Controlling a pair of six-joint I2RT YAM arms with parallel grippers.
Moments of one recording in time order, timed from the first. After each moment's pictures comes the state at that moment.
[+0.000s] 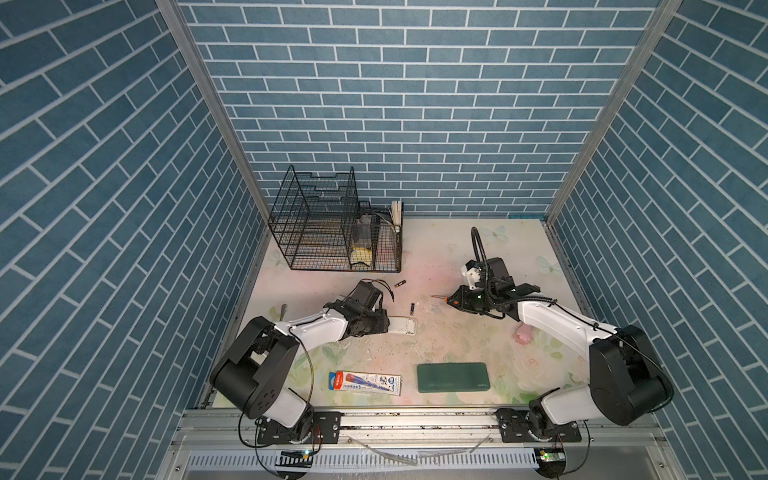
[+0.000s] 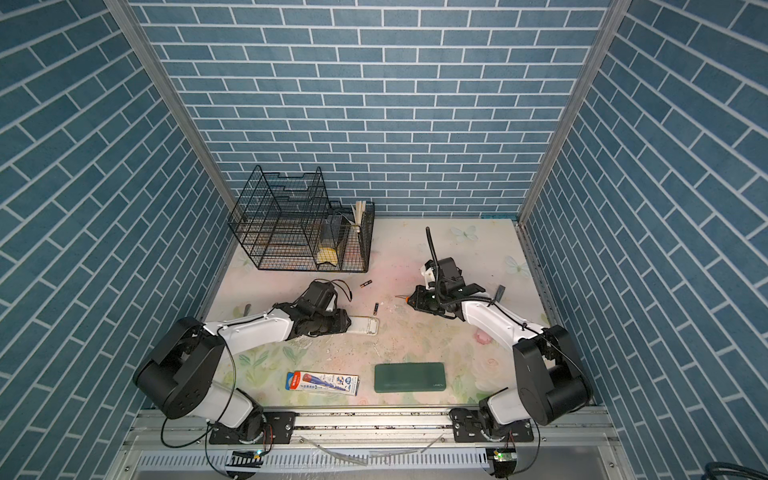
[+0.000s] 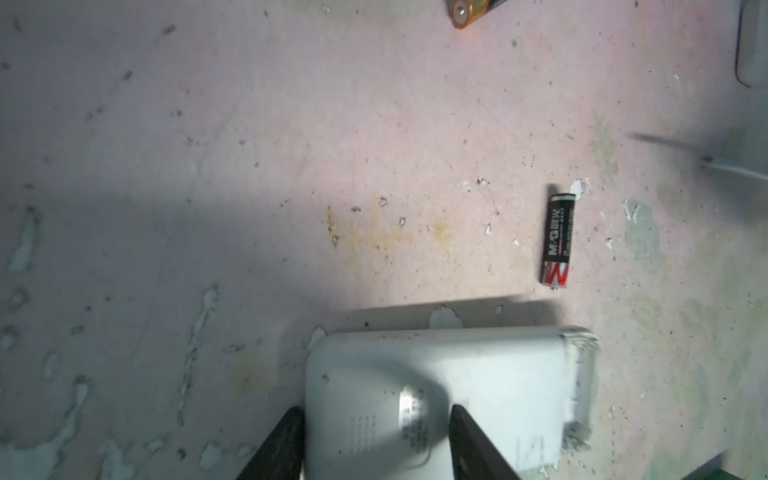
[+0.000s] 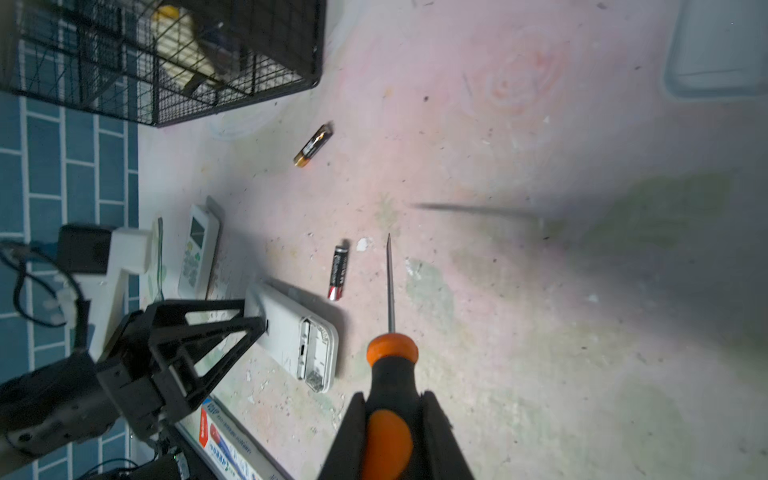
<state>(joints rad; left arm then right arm) -0.58 1.52 0.70 -0.22 0.12 -0.64 0.46 1.47 0.85 -0.29 -0.40 0.56</state>
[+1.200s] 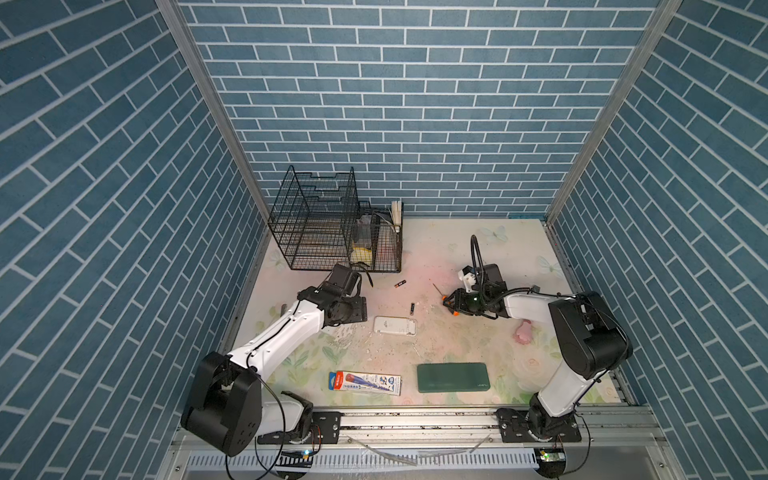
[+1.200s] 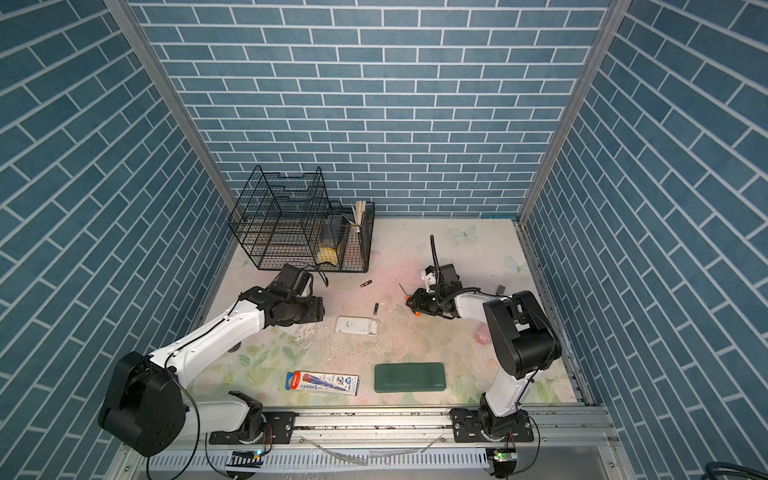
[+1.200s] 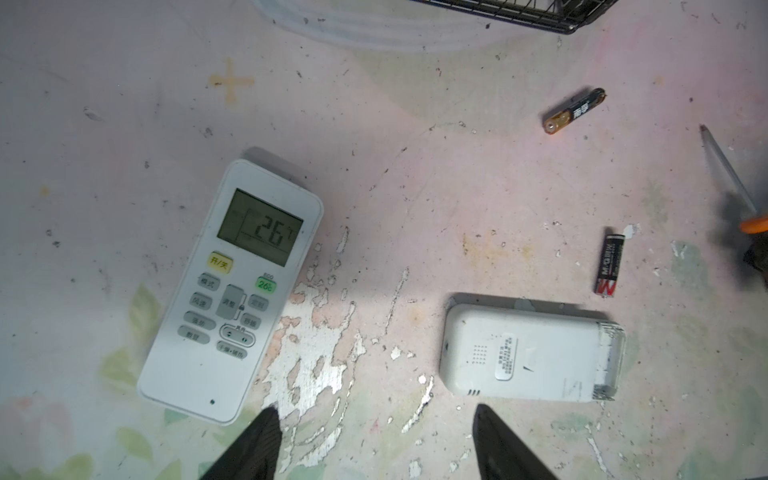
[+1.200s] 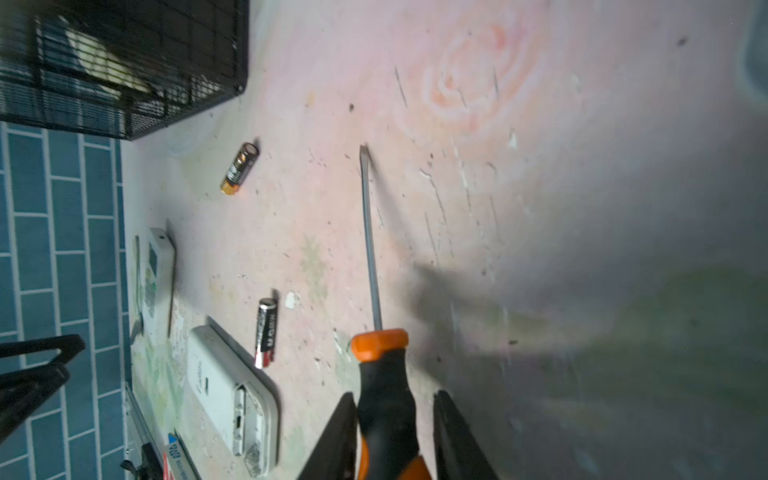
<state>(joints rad) -0.42 1.31 0.87 -0.69 -0.02 -0.48 0.39 1.73 0.80 -0.02 -0.51 0.50</state>
